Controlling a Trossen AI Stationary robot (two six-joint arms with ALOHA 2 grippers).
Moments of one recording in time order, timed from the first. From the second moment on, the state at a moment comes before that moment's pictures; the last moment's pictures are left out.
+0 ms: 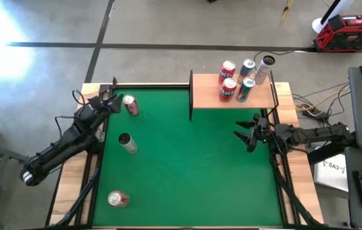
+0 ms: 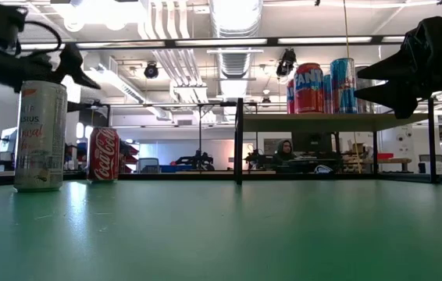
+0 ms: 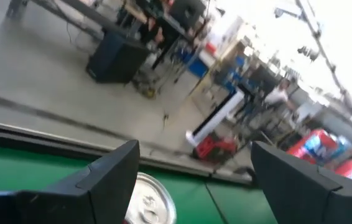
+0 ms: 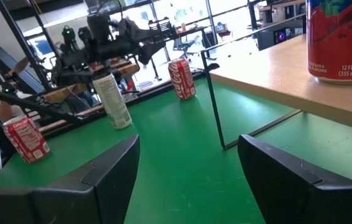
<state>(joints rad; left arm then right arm) 0.72 0.14 0.14 -0.04 -0.31 -0.68 0.09 0.13 0.01 0.06 0.39 0.30</state>
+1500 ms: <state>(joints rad) 0.68 1.51 1.16 -1.12 -0.33 -1.27 0.09 0.13 0.01 0.06 0.39 0.30</state>
